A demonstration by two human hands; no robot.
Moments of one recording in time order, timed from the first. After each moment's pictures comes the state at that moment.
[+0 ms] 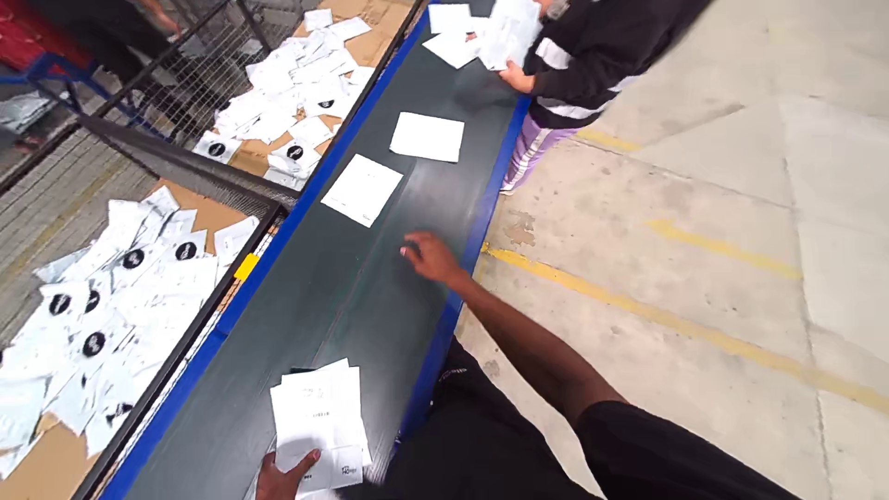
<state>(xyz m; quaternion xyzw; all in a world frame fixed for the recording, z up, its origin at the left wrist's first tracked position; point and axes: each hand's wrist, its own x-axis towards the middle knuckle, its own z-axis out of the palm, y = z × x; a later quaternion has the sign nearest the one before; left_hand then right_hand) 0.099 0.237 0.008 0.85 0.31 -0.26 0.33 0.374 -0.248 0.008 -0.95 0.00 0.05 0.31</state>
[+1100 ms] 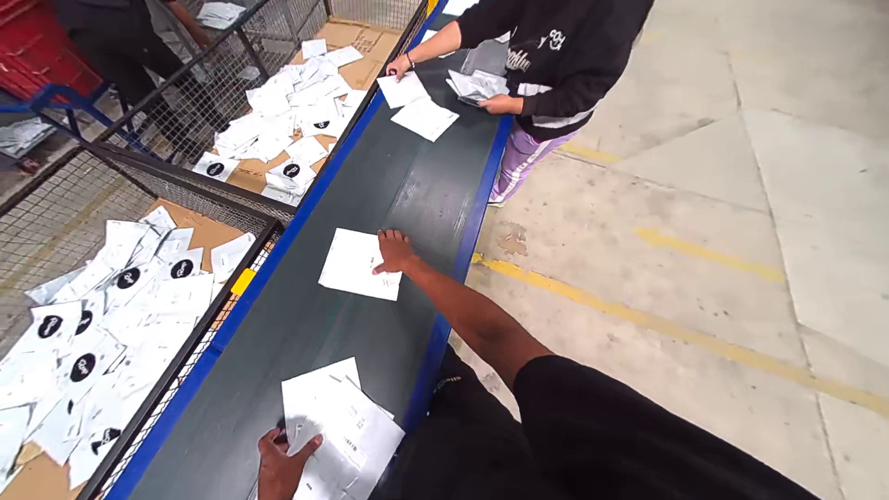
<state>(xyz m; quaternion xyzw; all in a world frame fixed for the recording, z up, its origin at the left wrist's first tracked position) 0.141 0.218 -0.002 0.87 0.26 -0.22 0.34 0.453 -0.200 -0.015 -0.97 0.02 0.17 0.16</state>
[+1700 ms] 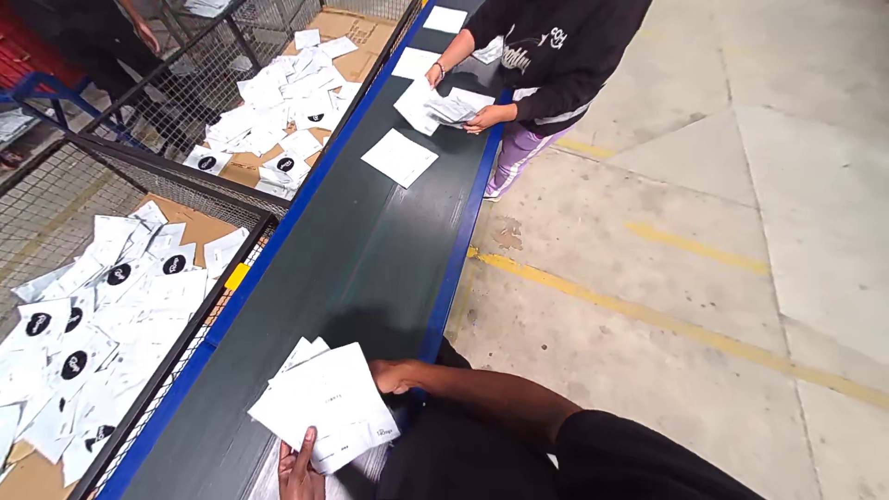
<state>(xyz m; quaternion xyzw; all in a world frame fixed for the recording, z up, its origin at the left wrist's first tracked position) 0.100 0.154 0.010 0.53 0.29 -0.03 0.80 0.200 -0.092 0.016 -0.54 0.00 0.46 0.70</state>
